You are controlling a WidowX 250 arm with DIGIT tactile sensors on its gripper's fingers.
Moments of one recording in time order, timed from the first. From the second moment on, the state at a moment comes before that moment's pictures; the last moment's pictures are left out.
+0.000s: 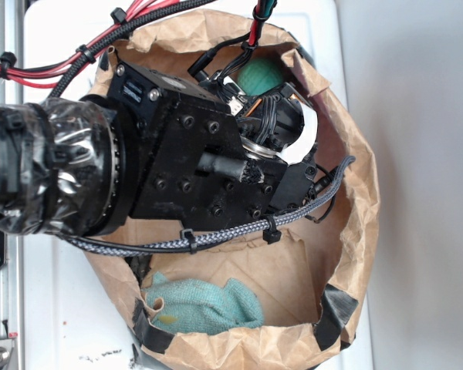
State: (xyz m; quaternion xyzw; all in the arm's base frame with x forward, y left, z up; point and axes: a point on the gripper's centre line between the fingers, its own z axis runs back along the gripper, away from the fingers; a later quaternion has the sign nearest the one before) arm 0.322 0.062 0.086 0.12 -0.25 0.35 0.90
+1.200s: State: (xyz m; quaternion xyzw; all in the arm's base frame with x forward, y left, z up) arm 0.318 0.114 0.086 0.05 -0.16 0.34 0.93
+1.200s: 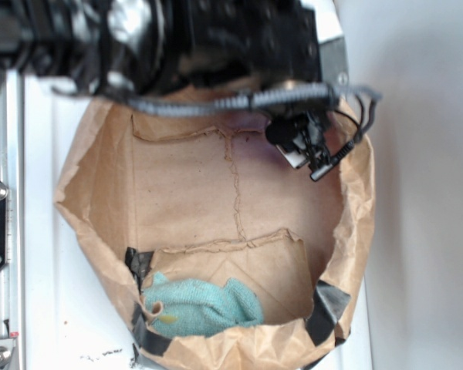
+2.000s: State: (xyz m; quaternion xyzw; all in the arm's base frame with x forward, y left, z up) arm 0.309 0.136 0.079 0.06 -0.23 0.32 0.92
